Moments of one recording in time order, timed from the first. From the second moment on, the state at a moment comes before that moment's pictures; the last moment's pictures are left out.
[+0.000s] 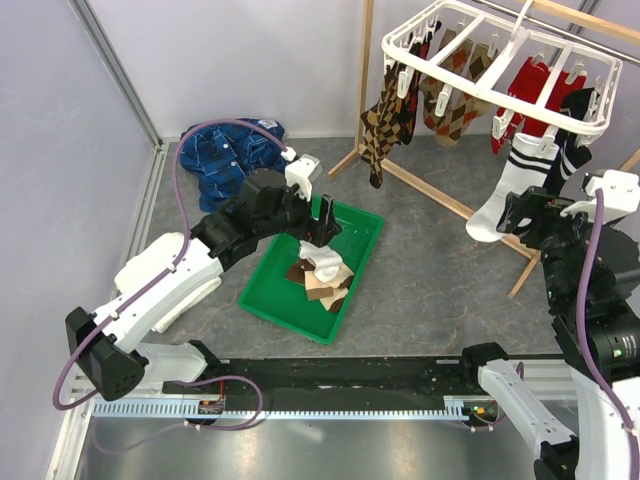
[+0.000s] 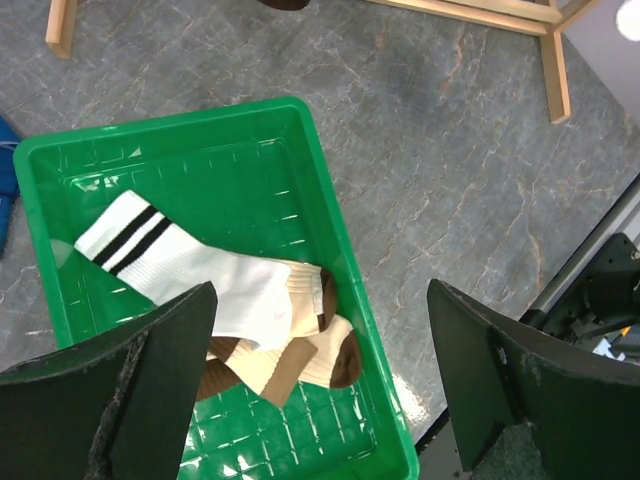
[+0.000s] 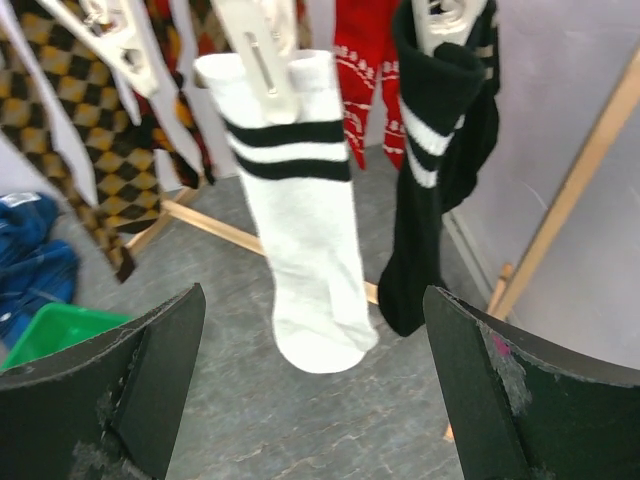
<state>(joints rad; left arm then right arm) -0.72 1.27 1.25 -0.45 0.11 -0.22 0.19 0.67 1.39 -0.79 0.38 0.15</state>
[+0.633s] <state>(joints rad) -0.73 1.13 1.09 -0.39 0.12 -0.21 0.19 0.77 1.31 -0.79 0.34 0.16</state>
